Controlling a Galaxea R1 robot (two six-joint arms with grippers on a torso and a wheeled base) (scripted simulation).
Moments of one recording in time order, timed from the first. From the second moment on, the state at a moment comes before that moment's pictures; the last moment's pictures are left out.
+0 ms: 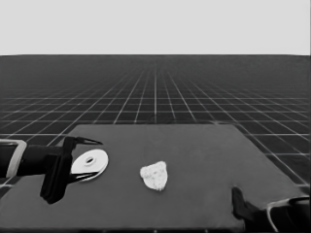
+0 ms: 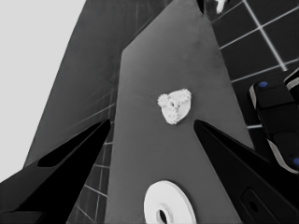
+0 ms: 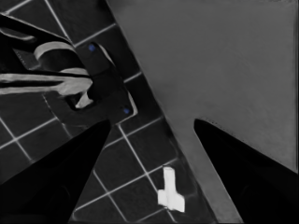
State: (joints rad) left arm -0.34 1.75 -0.42 0.31 0.68 0.35; right arm -0.35 1.78 -0.41 -0.69 -1.19 0.33
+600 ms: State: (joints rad) left arm -0.08 2.35 -1.79 0.05 1.48 -0.54; right arm -0.35 1.76 -0.39 -0.70 -1.18 0.32
